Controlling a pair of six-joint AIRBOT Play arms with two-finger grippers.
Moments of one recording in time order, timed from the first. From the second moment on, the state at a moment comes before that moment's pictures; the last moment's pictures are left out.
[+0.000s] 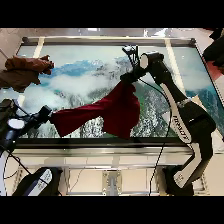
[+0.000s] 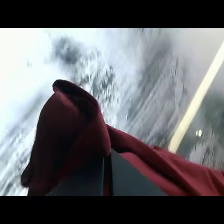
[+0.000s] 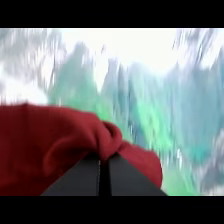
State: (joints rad) left arm 0.32 -0.93 0.47 0.92 -0.50 -1.56; right arm 0.37 -1.84 1.93 -1.47 1.11 1.48
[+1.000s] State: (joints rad) left arm 0.59 -0.68 0.64 1.15 -0.73 -1.56; right arm 0.05 -1.59 1.76 -1.45 1.49 1.47
